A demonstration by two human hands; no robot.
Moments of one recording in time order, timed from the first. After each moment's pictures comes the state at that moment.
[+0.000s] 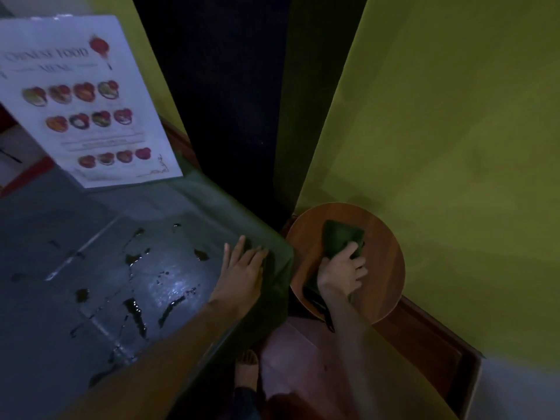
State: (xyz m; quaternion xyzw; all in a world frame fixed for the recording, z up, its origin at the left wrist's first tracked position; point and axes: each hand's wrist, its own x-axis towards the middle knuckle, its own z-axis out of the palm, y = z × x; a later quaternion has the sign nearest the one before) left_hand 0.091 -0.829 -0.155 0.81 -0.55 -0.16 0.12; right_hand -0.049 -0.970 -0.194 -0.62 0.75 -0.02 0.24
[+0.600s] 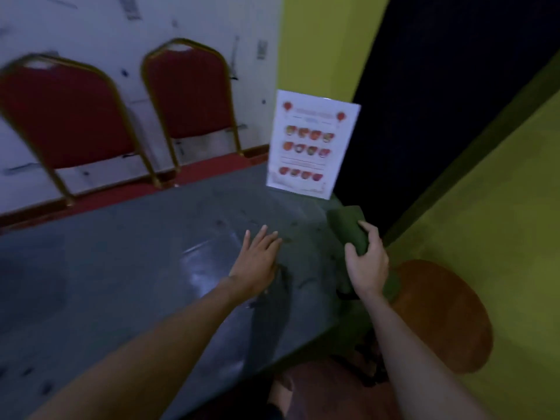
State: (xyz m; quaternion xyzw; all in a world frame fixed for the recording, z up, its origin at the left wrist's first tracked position) left_hand 0.195 -0.607 -0.058 0.89 -0.44 -0.07 0.14; right_hand 0.067 -0.797 -0.035 -0.81 0.41 -0.25 0.34
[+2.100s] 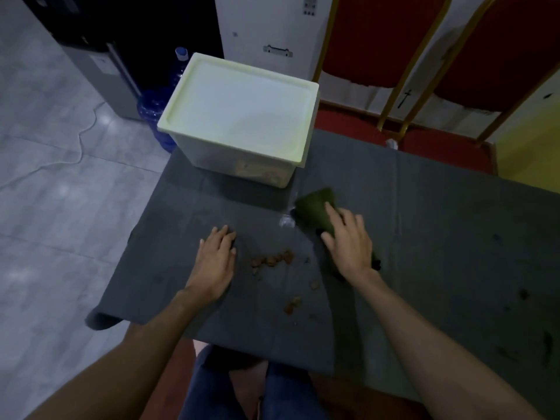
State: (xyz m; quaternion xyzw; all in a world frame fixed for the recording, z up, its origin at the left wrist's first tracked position) left_hand 0.173 -0.005 -0.149 0.95 0.09 -0.11 0.29; right_hand 0.269 -0.272 -0.131 -0.98 -0.13 0.03 0.11
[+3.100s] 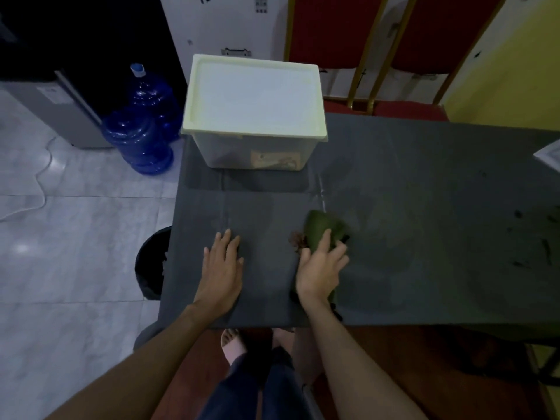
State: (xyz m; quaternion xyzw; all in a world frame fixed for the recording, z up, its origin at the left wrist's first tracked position) left_hand 0.128 0.093 -0.157 0.95 -0.03 -0.09 0.28; right_hand 0.136 -0.084 -0.144 -0.92 0.33 0.02 0.21
